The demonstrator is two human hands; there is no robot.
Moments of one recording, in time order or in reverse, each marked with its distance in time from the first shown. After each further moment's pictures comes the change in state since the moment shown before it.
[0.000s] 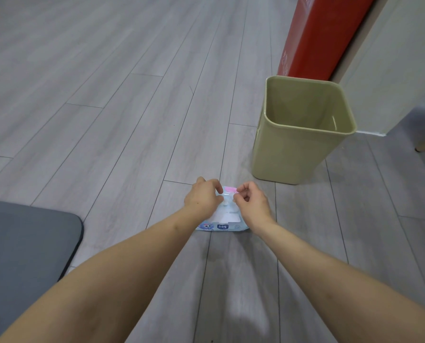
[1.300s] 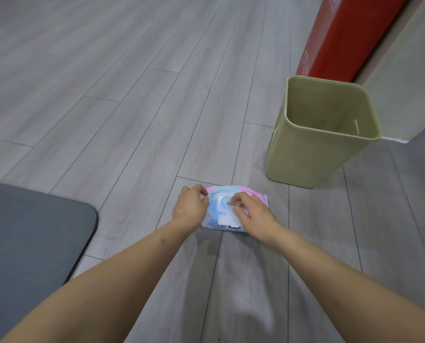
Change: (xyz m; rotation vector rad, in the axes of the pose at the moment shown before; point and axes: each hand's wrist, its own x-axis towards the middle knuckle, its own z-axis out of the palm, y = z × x) left_hand -0.019 -0.063 -0.005 -0.121 0.139 -0.195; right_hand -0.007 0.015 0.004 -0.399 -0.383 -0.319
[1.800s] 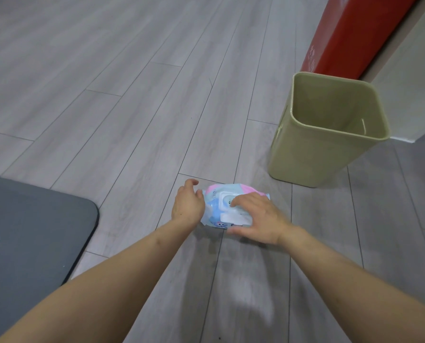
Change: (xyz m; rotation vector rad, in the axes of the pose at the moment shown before) left_hand -0.004 -0.003 -0.001 -0.204 0.104 -0.094; right_hand 0.000 0.011 -0.015 -0.335 -0.083 -0.267
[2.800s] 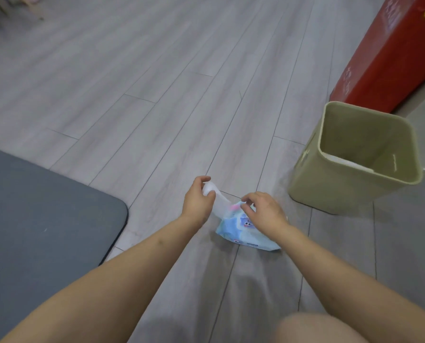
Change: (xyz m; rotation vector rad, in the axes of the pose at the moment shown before) left_hand 0.000 0.029 -0.066 -0.369 0.001 -0.044; right_hand 0.074 -0.030 -0.022 0.028 0.034 0.187
